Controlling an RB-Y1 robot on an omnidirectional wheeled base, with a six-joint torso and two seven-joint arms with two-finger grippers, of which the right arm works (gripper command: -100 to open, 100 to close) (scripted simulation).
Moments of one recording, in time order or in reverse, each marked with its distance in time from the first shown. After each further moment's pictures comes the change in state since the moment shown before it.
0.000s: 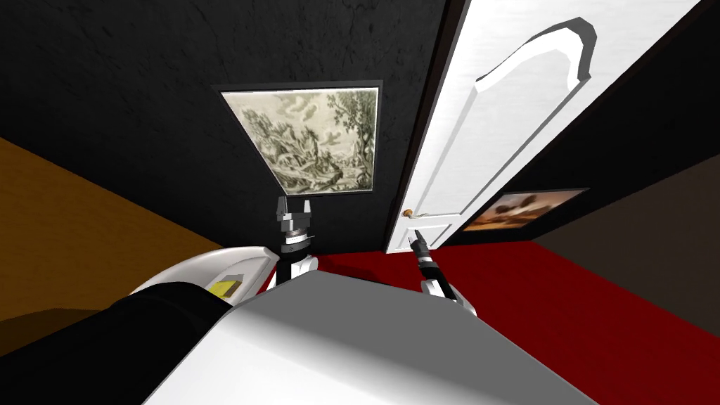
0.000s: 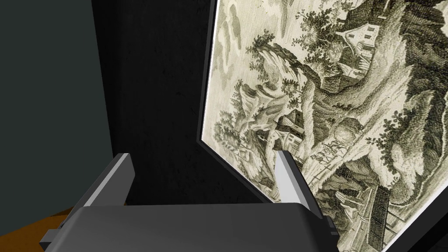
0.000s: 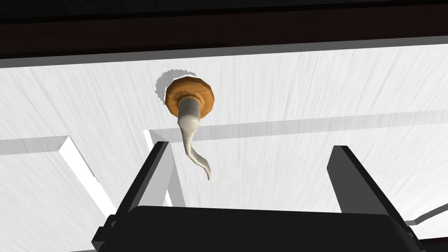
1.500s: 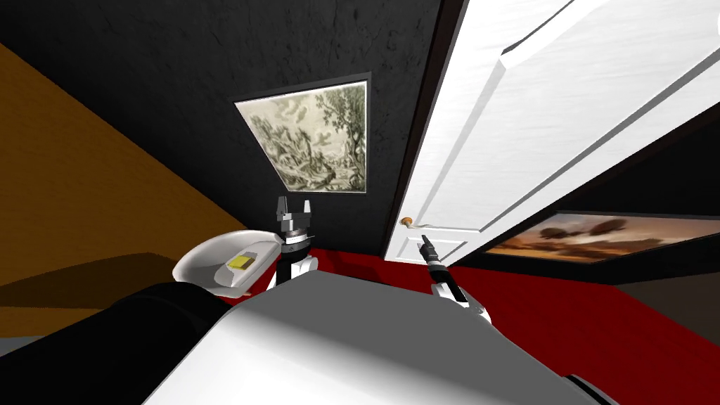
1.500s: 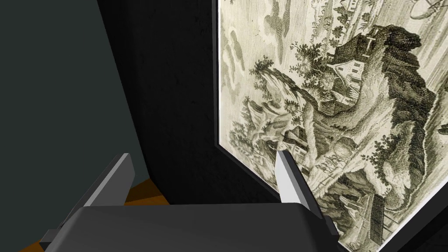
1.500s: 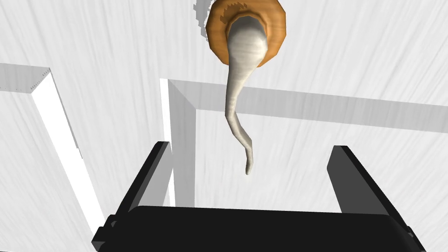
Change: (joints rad) arm -0.117 -0.087 0.067 0.314 -0.087 -0.073 0.015
